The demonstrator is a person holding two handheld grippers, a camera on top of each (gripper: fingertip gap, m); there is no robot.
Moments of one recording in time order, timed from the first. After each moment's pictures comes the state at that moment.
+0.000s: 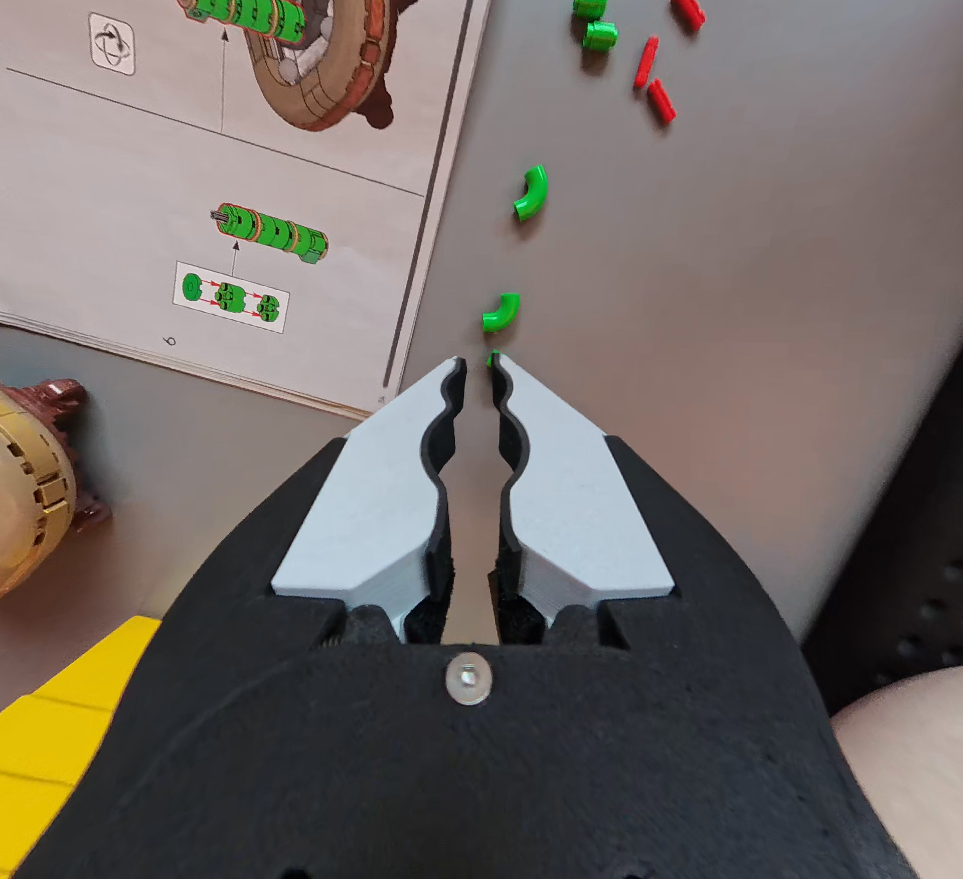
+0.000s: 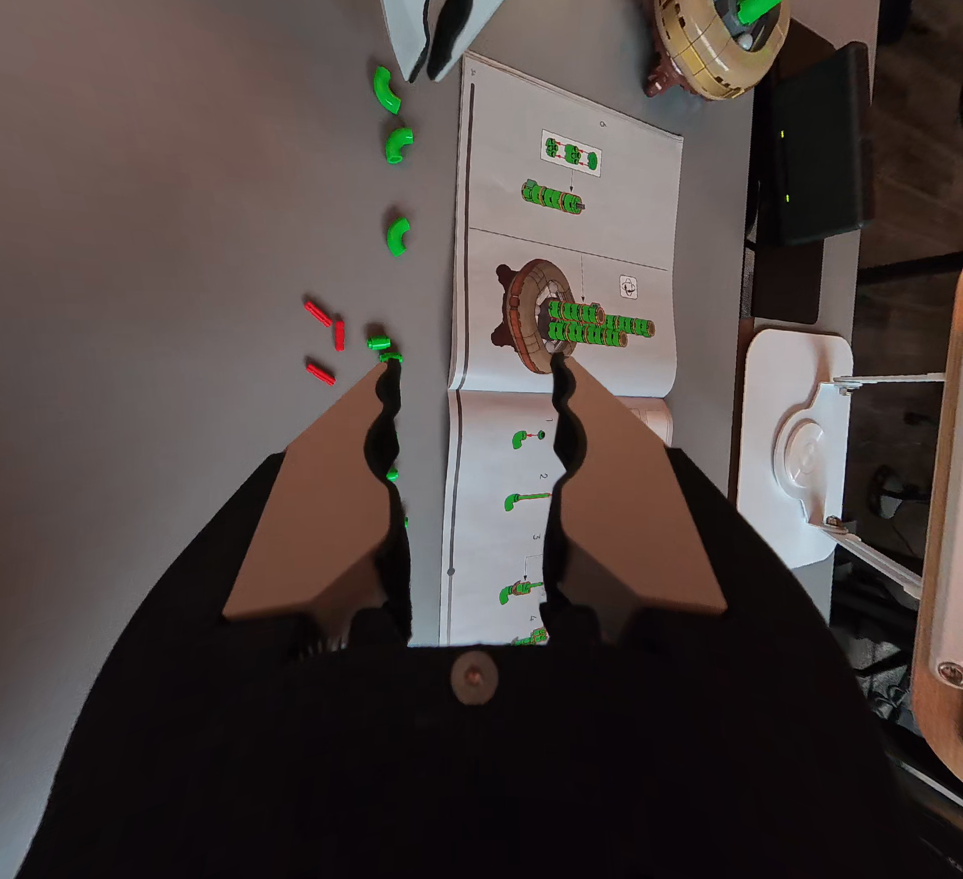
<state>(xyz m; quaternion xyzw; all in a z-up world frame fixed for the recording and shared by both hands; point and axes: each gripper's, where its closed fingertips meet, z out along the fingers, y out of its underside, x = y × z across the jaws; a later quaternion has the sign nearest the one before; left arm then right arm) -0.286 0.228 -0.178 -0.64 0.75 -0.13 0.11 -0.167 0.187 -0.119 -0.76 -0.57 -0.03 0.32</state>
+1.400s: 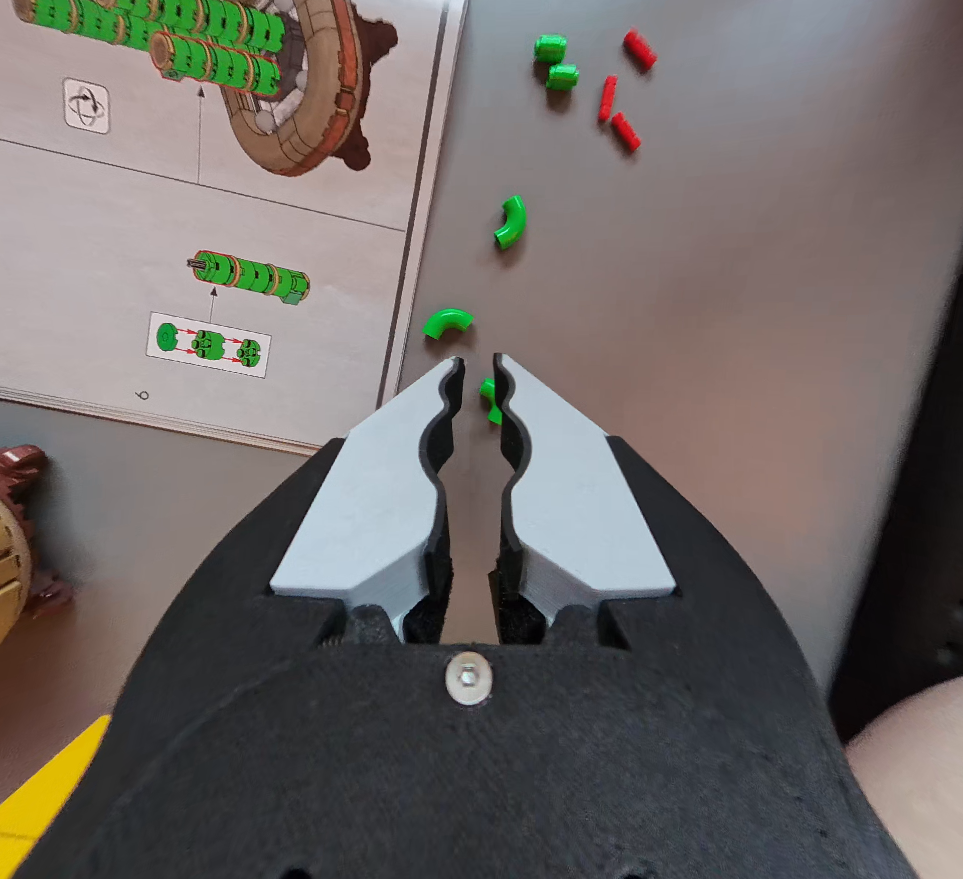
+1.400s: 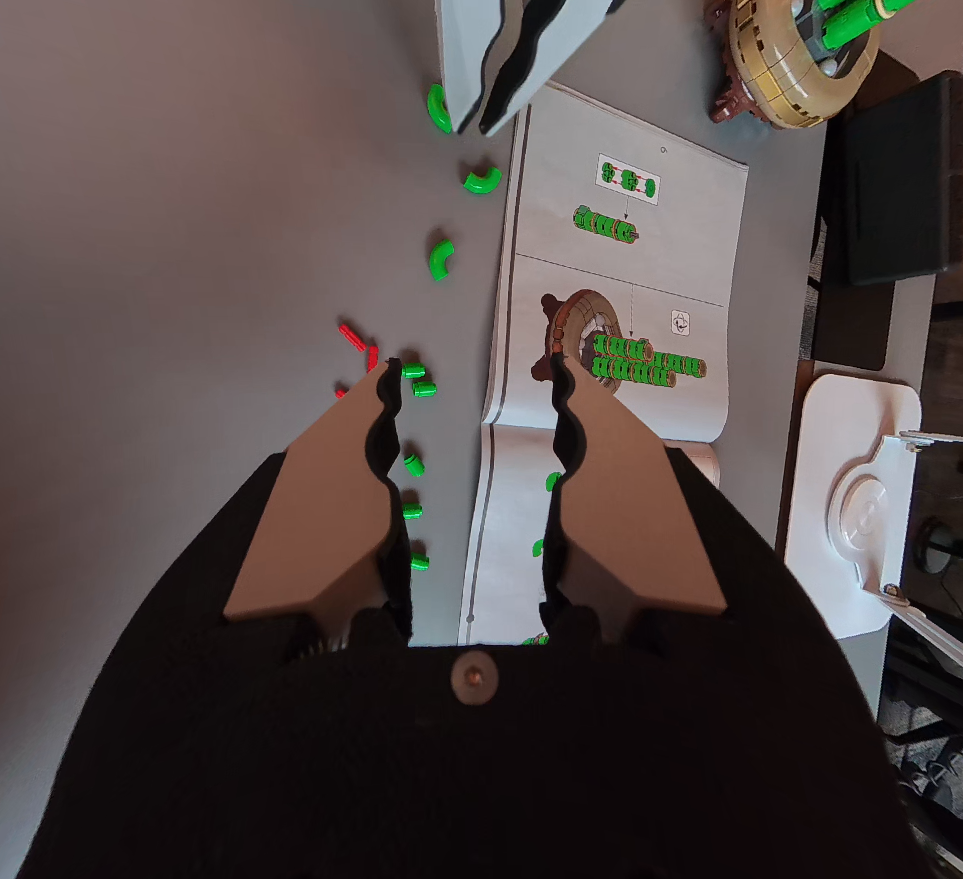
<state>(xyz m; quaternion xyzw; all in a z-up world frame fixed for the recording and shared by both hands) -0.278 0.222 -0.185 -0.60 0.76 -0.20 0.12 -0.185 0.182 -0.141 -0.75 -0.59 0.00 0.30</state>
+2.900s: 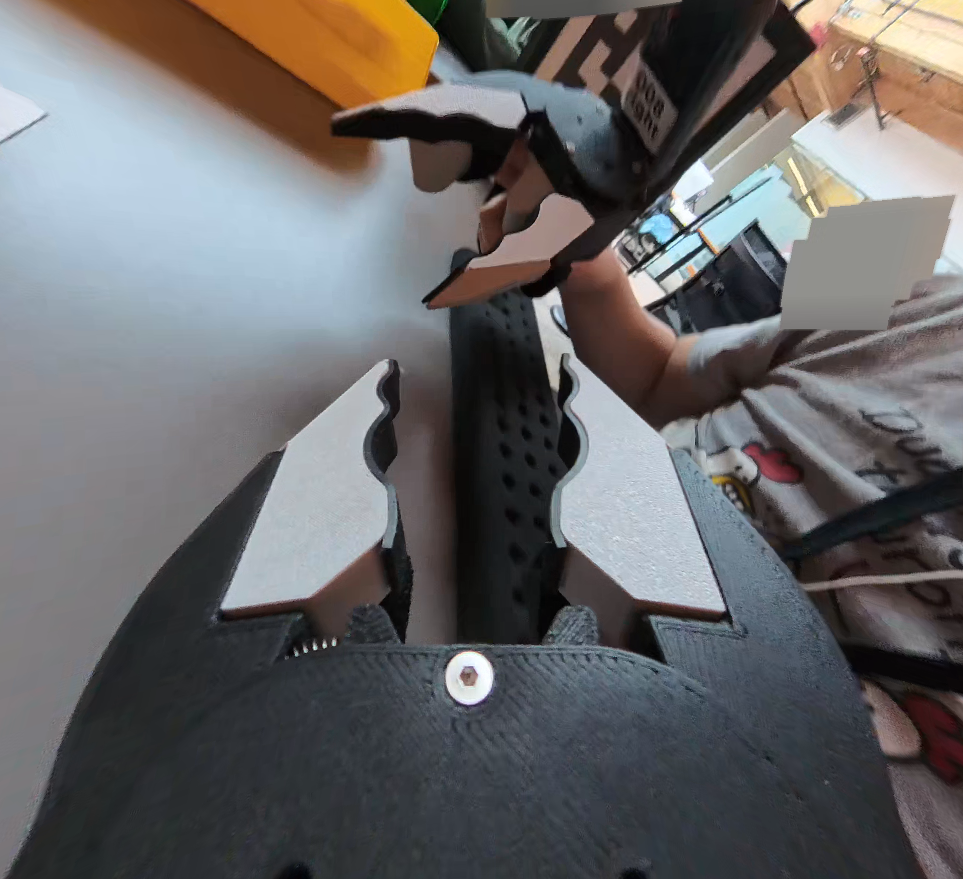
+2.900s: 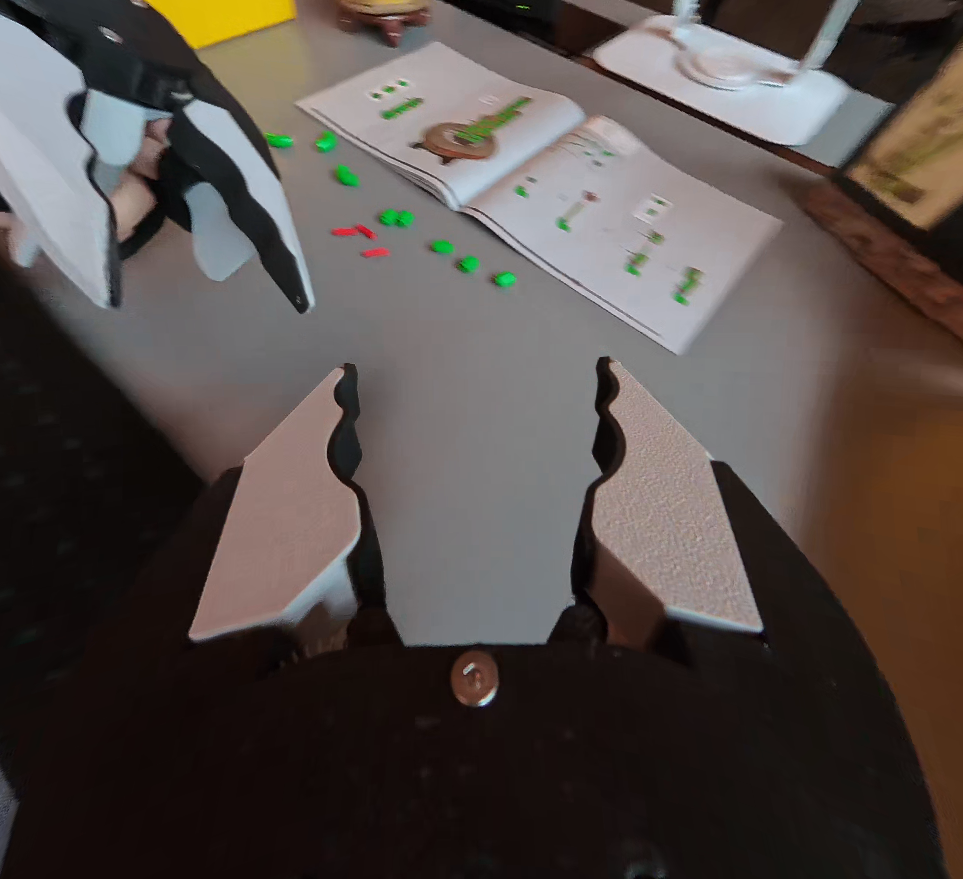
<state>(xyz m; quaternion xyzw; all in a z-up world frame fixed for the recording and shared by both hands) -0.153 0.001 -0.107 -0.56 0.54 -0.62 0.05 -0.074 0.025 -0.125 -0.85 -0.13 0.04 0.51</state>
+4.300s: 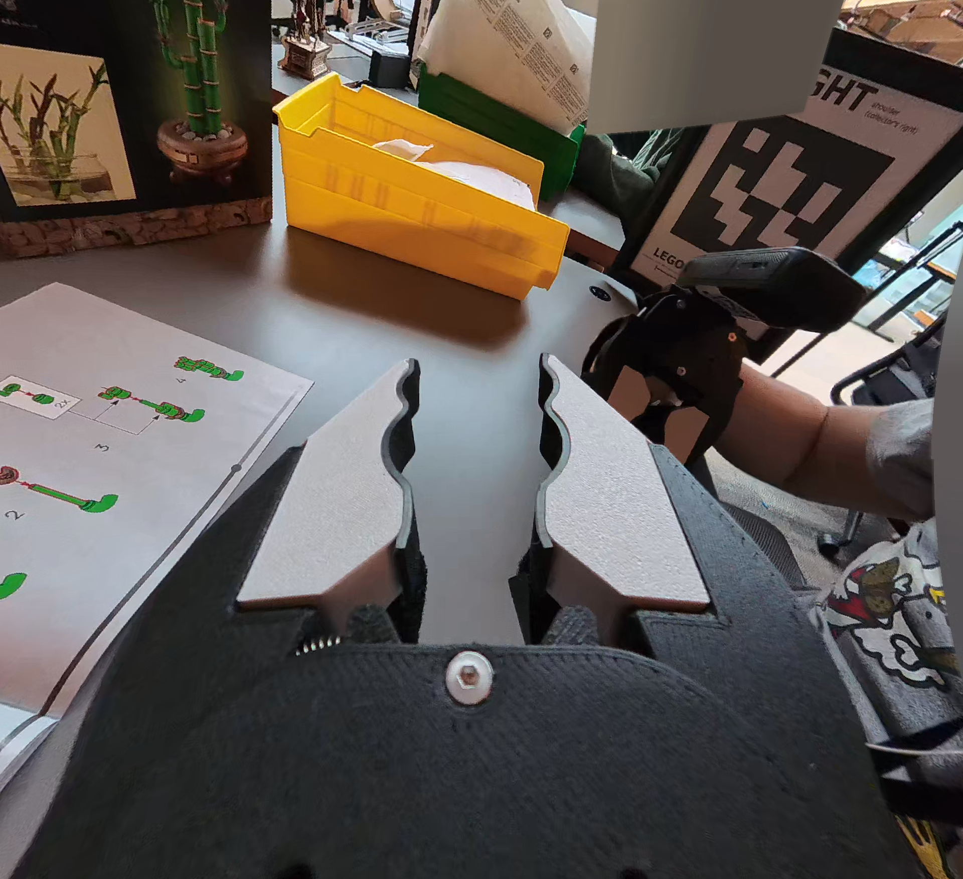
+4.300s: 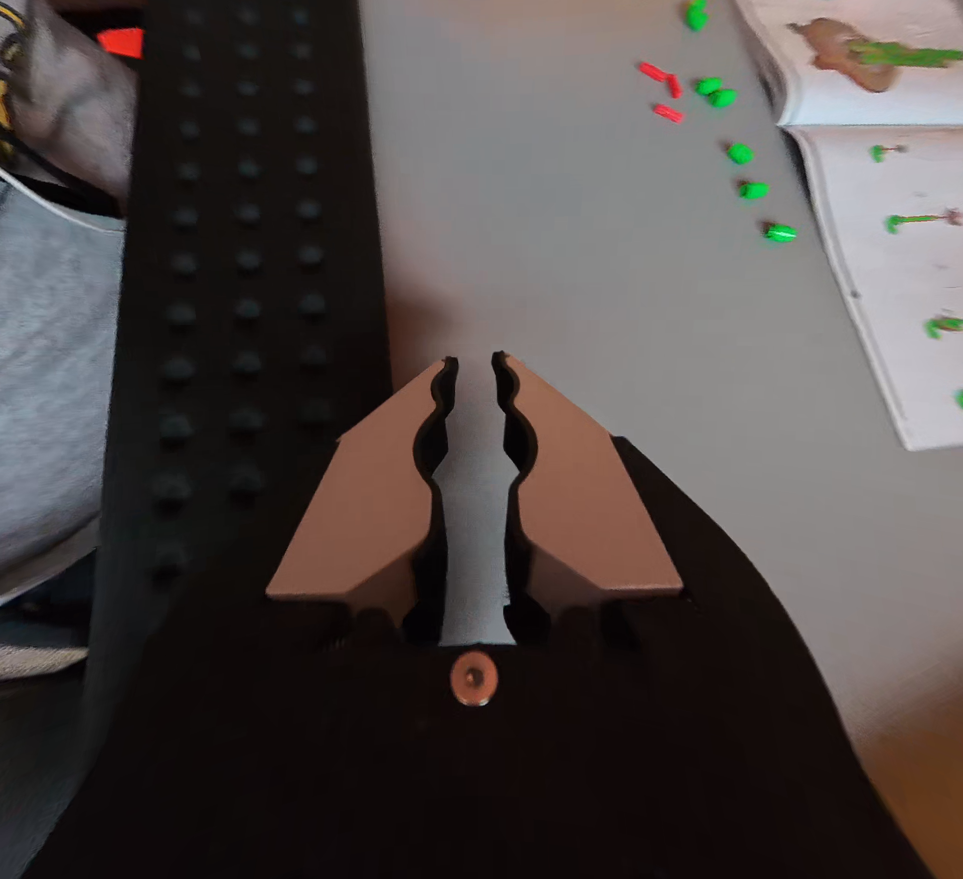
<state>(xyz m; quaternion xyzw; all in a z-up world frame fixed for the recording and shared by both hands) -0.074 0.061 -0.068 -0.55 0.53 -0.58 0.27 -0.104 -0.042 -0.178 -0.79 -0.46 0.15 0.38</state>
